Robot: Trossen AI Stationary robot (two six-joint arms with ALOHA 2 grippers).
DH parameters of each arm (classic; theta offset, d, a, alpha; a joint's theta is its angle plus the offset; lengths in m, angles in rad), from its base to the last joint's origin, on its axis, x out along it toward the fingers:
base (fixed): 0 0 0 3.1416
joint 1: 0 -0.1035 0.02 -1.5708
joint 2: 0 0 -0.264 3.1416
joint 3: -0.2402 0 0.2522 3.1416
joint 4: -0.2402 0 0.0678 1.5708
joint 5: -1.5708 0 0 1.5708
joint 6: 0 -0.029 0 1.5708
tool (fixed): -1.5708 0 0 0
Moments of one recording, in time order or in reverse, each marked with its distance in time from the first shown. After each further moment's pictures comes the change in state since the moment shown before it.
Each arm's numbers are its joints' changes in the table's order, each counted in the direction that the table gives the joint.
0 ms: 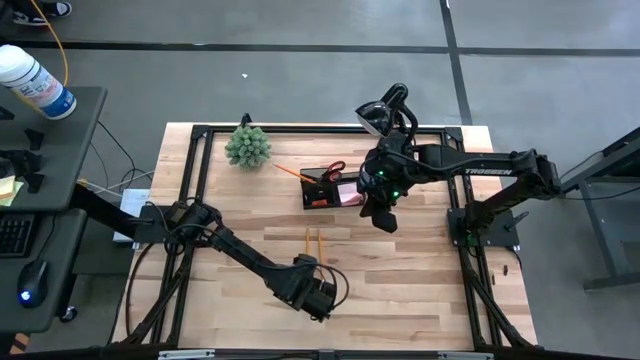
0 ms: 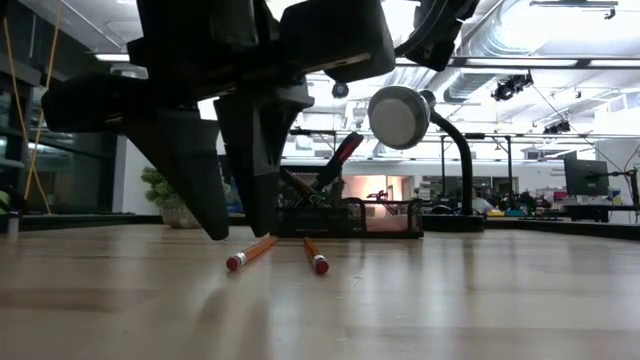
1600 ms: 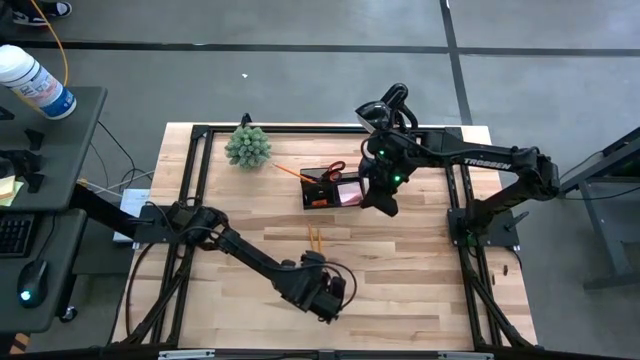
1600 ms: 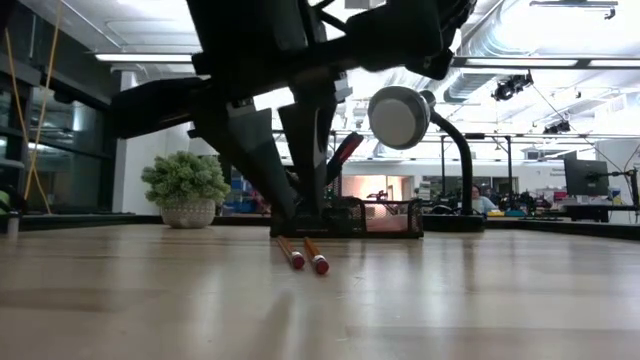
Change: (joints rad) left arm -0.014 -0.069 -0.115 -0.043 -0.202 0.002; right arm 0.143 0.001 0.000 0.000 -0.198 -0.017
